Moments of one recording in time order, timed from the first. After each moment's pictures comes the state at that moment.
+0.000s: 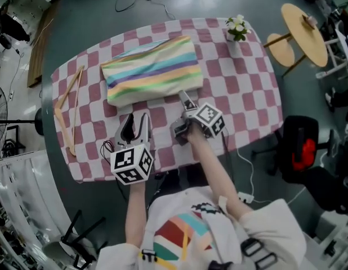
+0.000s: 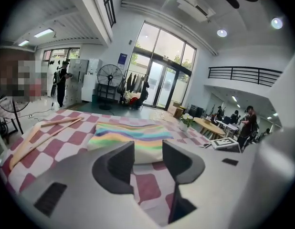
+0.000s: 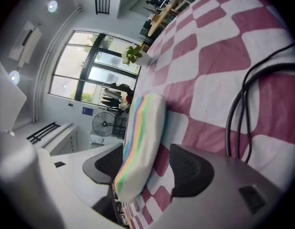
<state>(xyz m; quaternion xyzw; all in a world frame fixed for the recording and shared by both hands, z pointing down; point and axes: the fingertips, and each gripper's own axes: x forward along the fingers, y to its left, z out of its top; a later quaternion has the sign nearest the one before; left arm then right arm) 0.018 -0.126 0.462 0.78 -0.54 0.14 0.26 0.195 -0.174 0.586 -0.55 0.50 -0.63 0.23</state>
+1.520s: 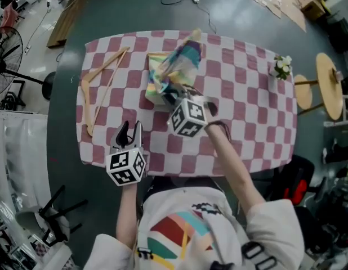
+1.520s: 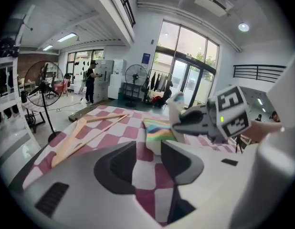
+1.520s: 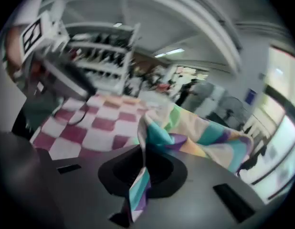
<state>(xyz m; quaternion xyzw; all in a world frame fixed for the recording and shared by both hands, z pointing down) -0.158 -0.103 0.493 0.69 -0.64 0.15 0.29 -0.068 -0.214 0.510 -0.19 0.88 0.12 -0.42</state>
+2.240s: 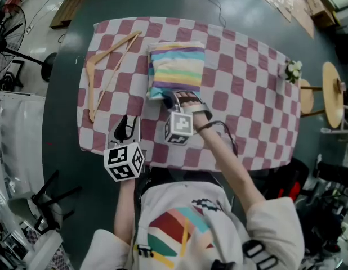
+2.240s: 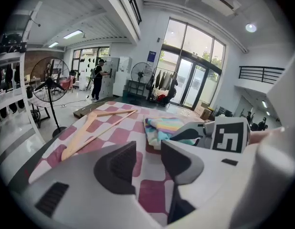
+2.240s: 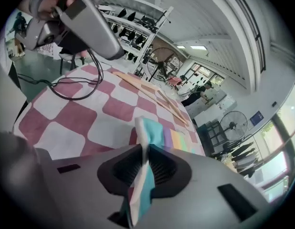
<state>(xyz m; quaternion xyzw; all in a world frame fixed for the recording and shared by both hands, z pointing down) -0.191 -0.081 0.509 0.67 -0.65 0.15 0.32 -0.102 -0.164 0.586 -0.14 0.81 0.24 -0.51</state>
